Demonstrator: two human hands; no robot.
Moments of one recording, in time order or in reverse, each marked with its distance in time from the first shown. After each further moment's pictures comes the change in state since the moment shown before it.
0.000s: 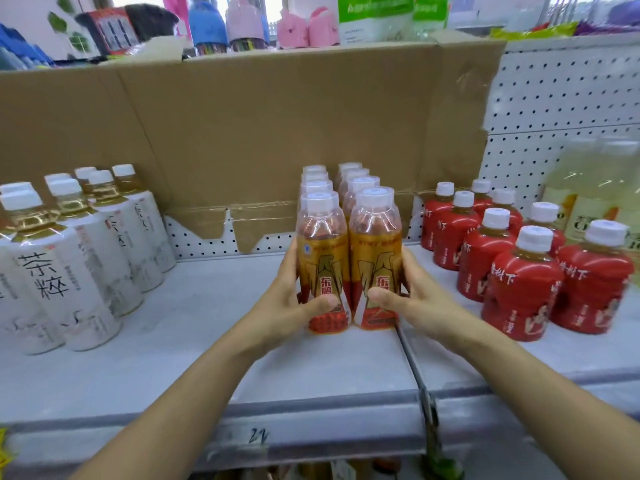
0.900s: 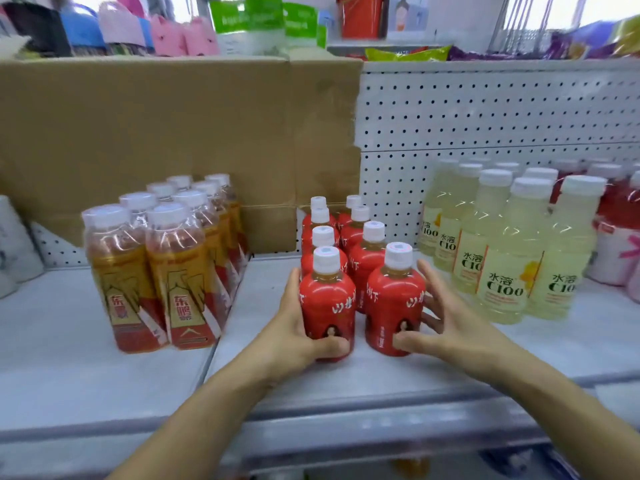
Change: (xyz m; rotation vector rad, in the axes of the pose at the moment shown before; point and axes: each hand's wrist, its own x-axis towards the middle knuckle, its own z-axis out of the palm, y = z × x) left_hand 0.070 0.054 0.235 -0.037 0.008 -0.145; right_hand -0.106 0.045 -0.243 -0.100 0.036 0.124
